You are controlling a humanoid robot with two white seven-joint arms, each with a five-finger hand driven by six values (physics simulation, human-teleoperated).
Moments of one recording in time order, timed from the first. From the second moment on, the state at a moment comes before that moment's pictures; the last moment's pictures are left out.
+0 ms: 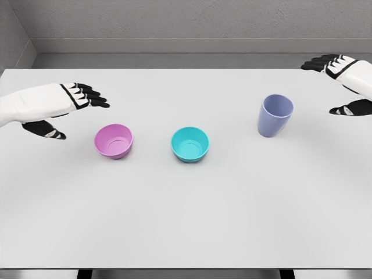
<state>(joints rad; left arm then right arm) -0.50 0.97 -0.42 -1.61 -0.23 -0.61 -0.55 -0.43 -1.05 0.41 -1.49 0.17 -0.61 0.18</state>
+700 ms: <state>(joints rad) -0.80 0.98 -0.75 -1.61 -0.19 -0.61 -0.61 -0.68 -1.03 0.57 -1.42 0.19 -0.61 0.53</state>
